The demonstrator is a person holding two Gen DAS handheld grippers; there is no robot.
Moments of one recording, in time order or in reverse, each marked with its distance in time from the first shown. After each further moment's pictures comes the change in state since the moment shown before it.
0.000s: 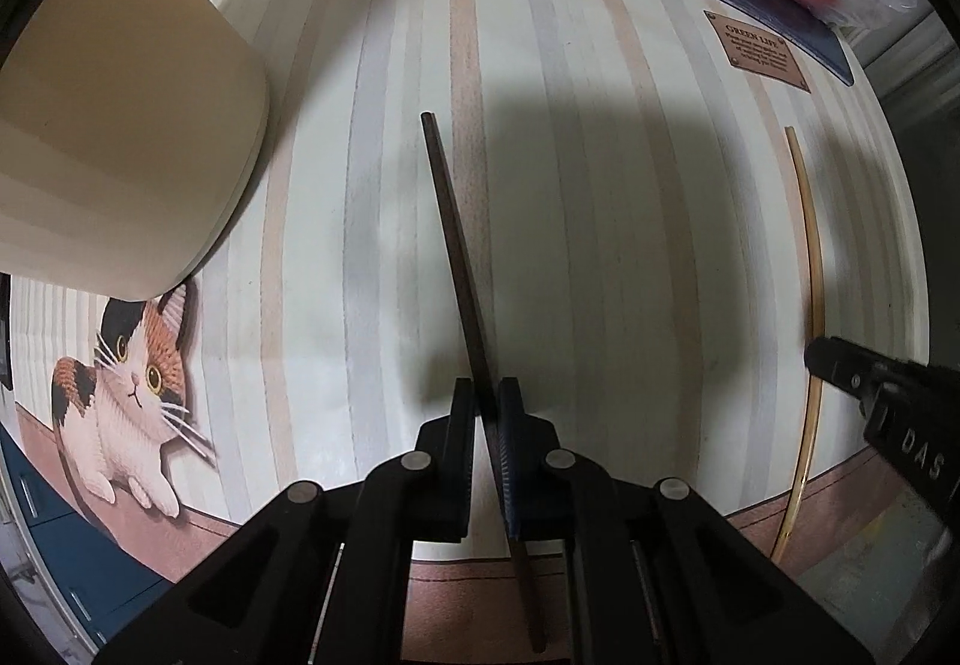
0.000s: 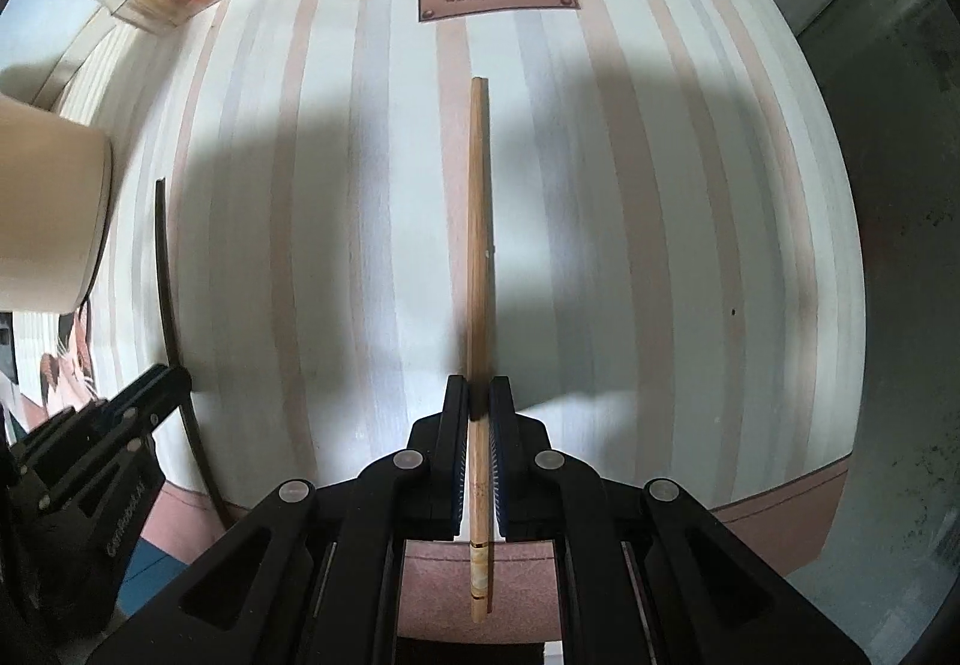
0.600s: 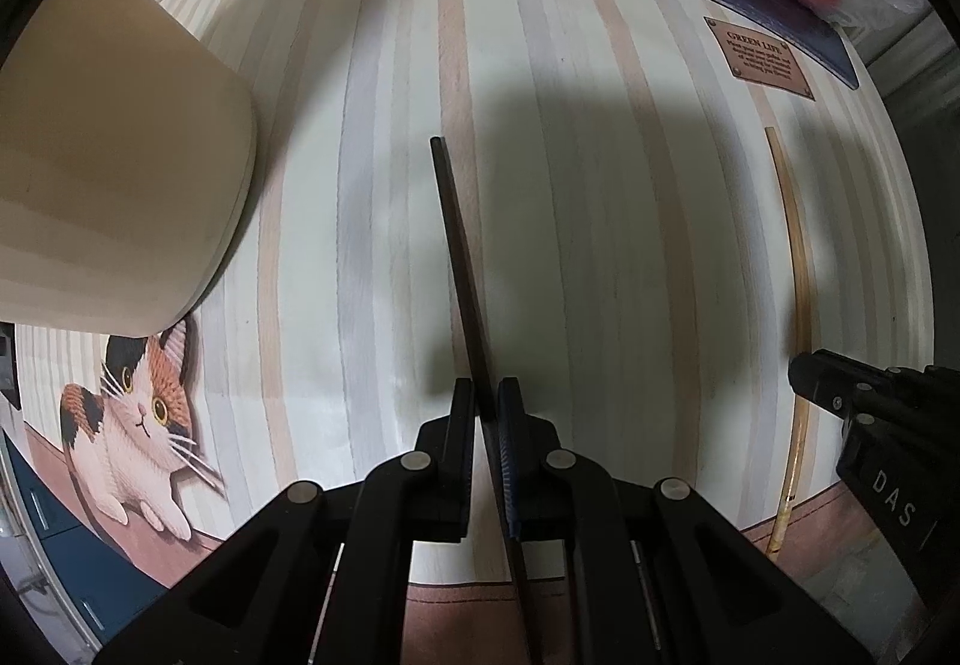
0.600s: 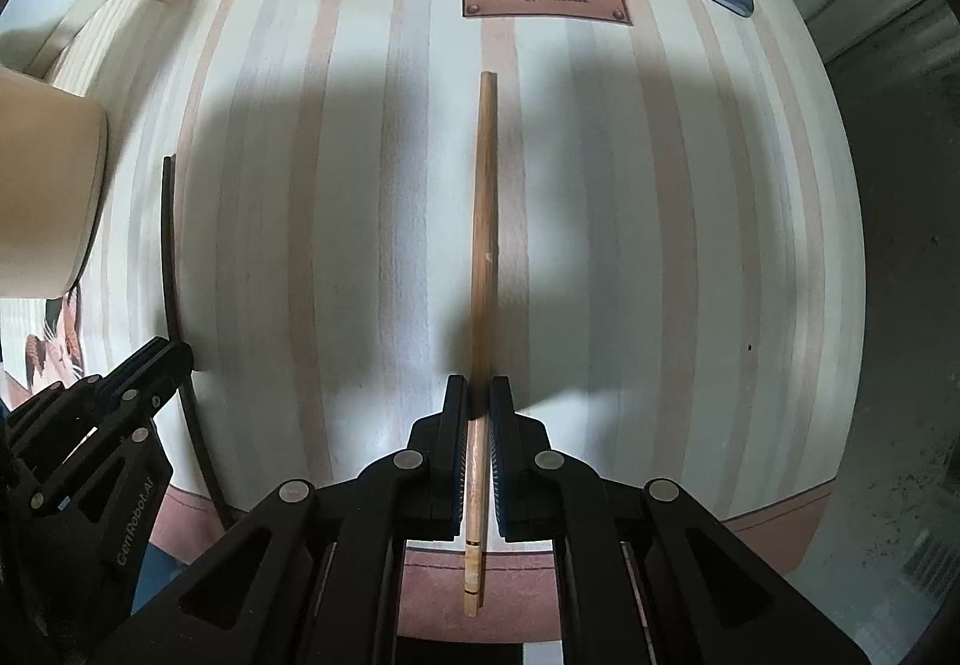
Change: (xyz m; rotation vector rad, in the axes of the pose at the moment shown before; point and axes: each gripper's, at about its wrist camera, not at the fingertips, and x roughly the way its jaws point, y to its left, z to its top) left arm 0.020 0.013 0.021 0.018 0.007 0.013; right arm 0.001 0.052 0.006 -0.064 0.051 -0.049
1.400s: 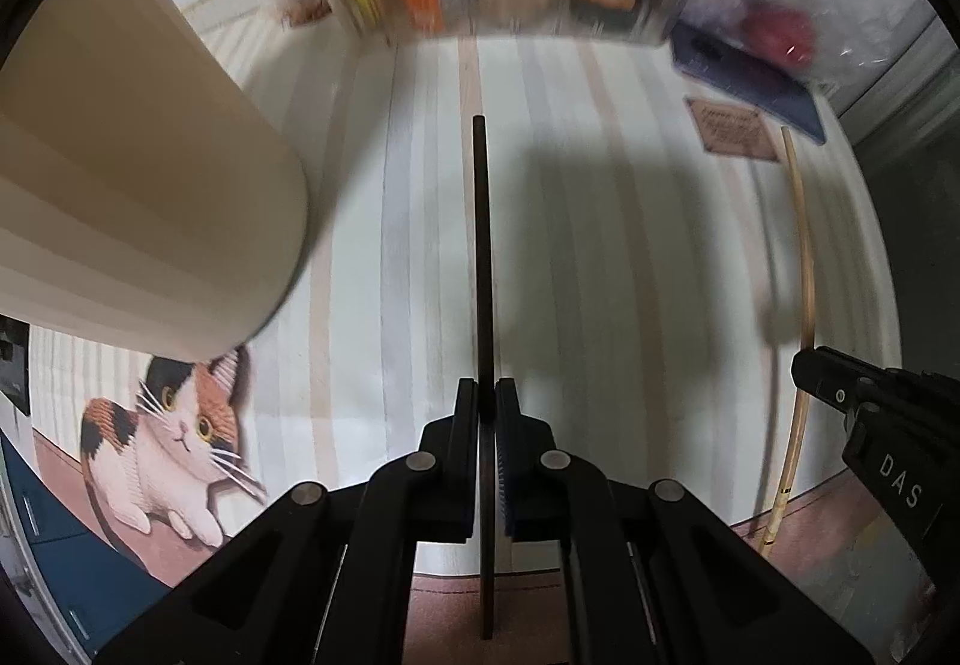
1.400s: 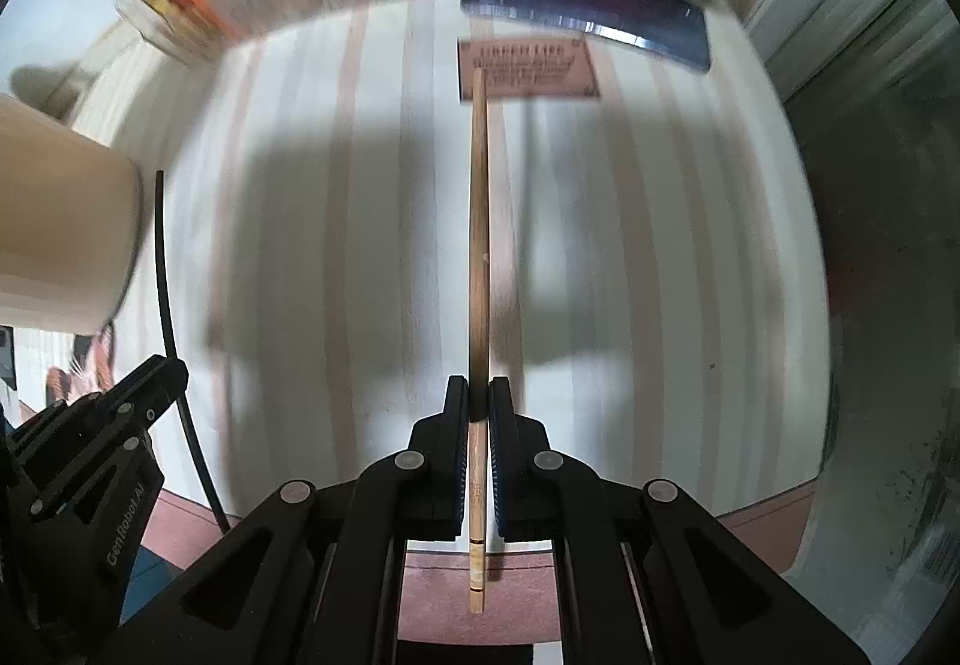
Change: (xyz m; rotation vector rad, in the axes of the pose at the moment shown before) left arm -0.044 0.004 0.021 -0.007 -0.135 -0.008; right arm -0.032 0.008 -0.014 0.039 -0.145 0.019
